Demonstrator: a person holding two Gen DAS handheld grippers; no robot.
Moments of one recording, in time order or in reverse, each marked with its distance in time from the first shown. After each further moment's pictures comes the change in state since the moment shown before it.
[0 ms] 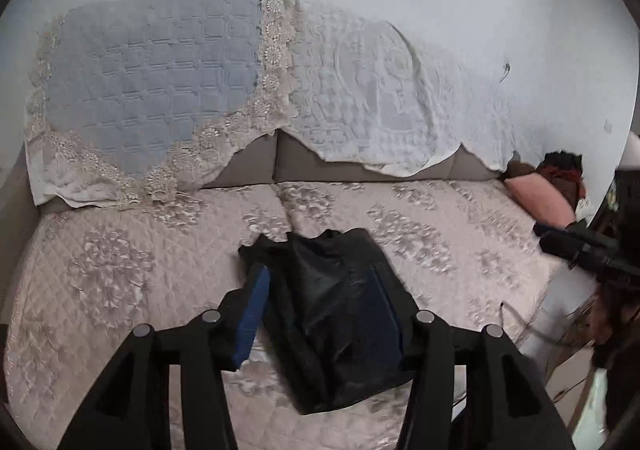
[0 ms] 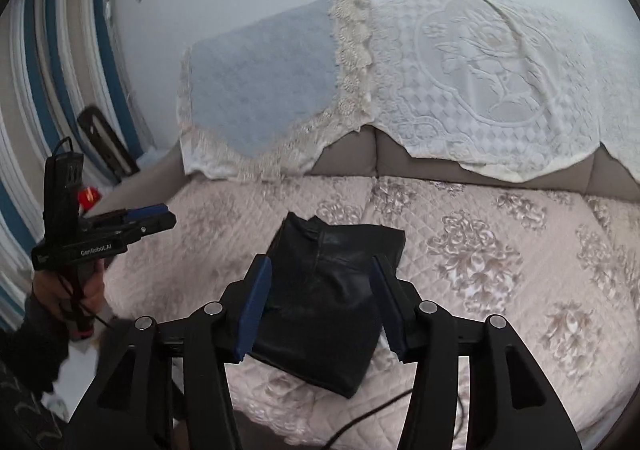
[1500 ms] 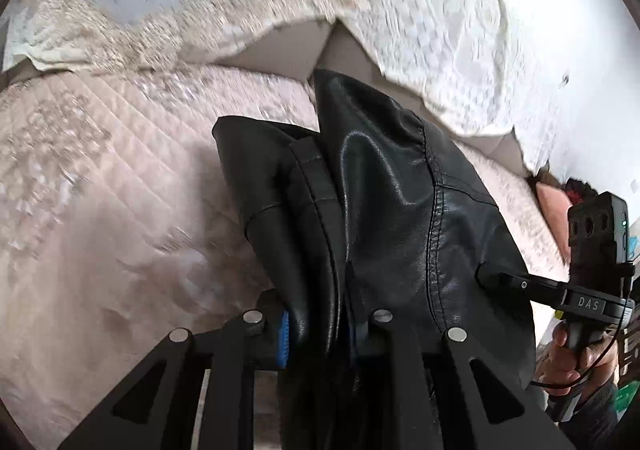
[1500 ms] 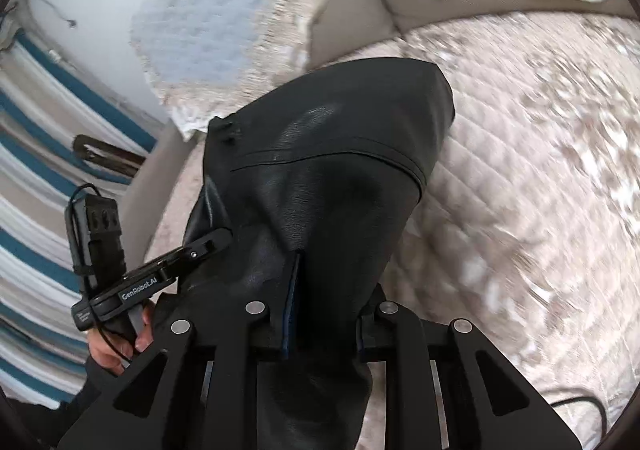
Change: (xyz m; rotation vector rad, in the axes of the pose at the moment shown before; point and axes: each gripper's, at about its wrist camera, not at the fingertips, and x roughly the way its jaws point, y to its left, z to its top) left arm 0.146 0.086 -0.056 -0.262 0.228 -0.014; right arm 0.216 -0.053 -0.036 0.316 0.329 0.288
